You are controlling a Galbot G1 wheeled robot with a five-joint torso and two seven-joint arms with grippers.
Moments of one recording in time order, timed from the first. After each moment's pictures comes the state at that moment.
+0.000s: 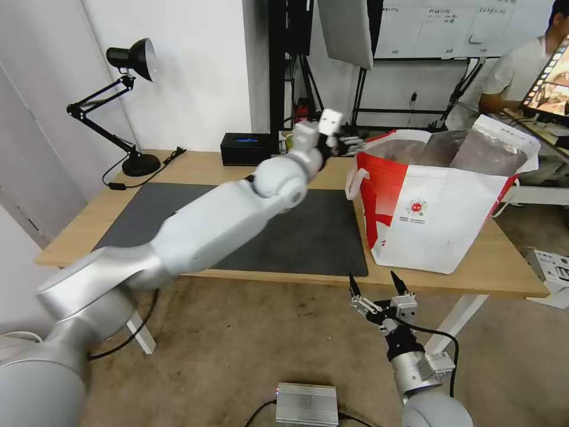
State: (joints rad) left arm 0.00 -1.19 0.53 -1.44 -0.97 0.17 -0.24; right arm -1.58 1.19 0.35 2.05 0.30 0.19 0.16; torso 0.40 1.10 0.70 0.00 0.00
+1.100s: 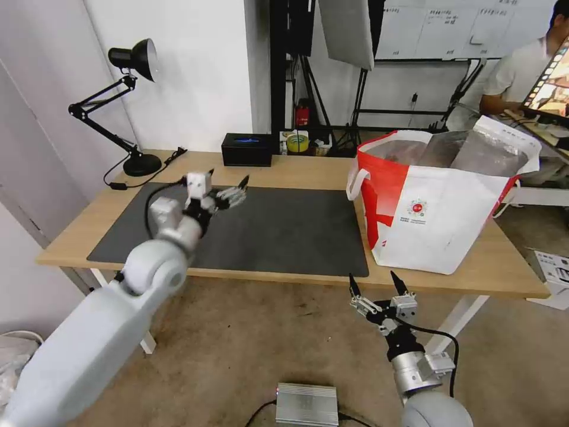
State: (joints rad) left arm 0.94 -0.92 -0.23 -1.98 -0.70 0.19 -0.21; right arm -1.58 1.19 0.35 2.05 0.30 0.19 0.16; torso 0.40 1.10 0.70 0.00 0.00
